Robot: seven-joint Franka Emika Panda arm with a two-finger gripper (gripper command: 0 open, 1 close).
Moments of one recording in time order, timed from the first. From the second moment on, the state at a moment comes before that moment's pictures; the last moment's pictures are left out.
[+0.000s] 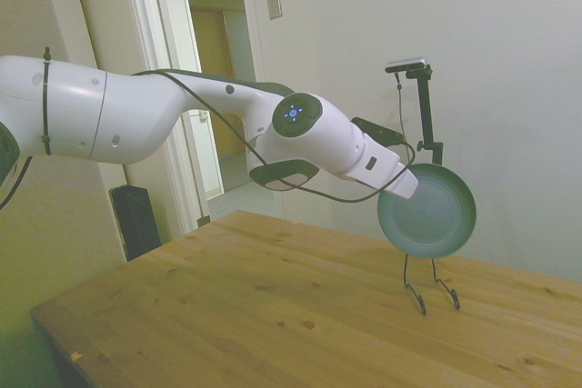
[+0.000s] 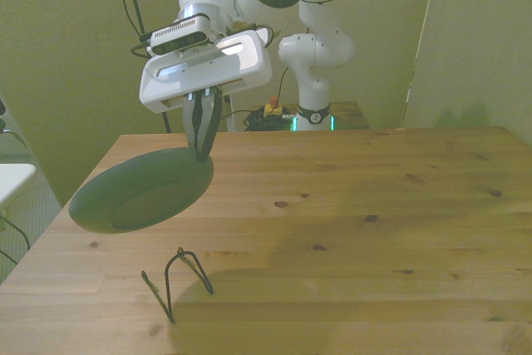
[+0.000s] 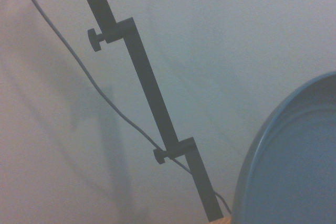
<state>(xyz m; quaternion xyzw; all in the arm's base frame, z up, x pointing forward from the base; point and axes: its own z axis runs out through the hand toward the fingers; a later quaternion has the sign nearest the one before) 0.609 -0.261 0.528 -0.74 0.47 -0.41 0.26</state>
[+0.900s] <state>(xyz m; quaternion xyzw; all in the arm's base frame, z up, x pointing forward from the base) 0.604 -0.306 0.495 -0.74 0.43 -0.43 0.30</state>
